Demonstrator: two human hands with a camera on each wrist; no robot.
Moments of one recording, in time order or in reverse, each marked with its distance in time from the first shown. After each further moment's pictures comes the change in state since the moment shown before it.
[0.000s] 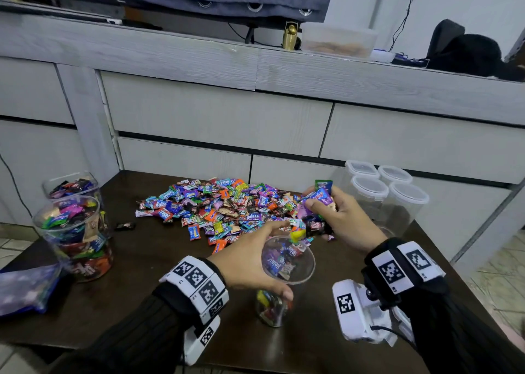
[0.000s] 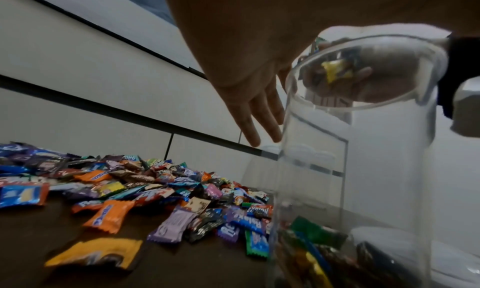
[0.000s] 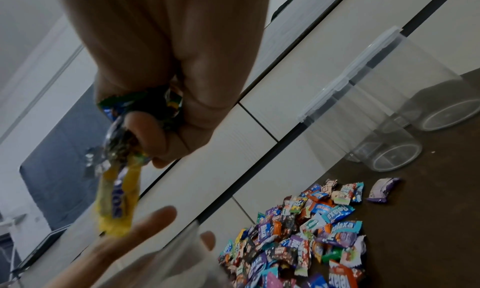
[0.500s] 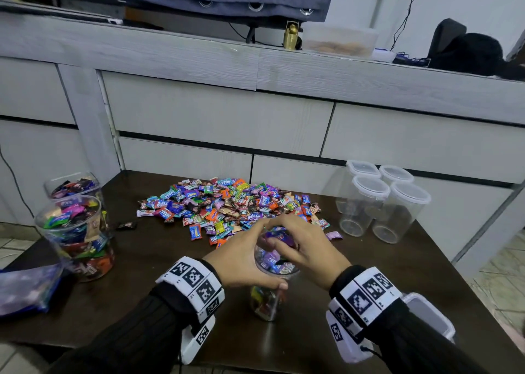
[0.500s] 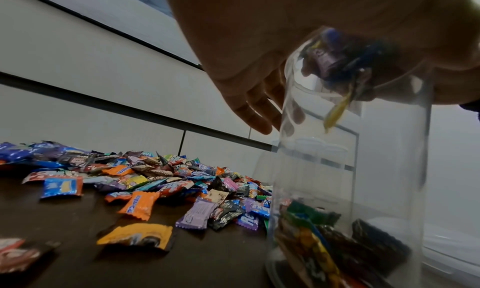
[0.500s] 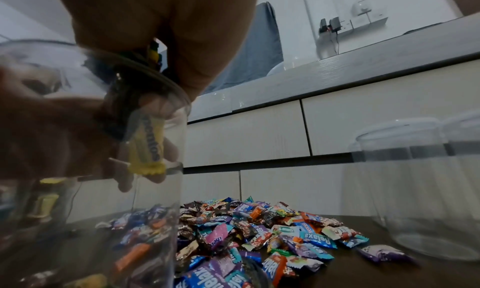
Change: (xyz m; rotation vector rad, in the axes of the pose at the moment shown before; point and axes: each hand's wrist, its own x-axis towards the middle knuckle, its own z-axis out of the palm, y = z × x) left_hand -0.003 -0.013 0.000 -0.060 0.111 0.046; right_hand -0.024 0.015 0.049 -0.614 -0.207 -0.404
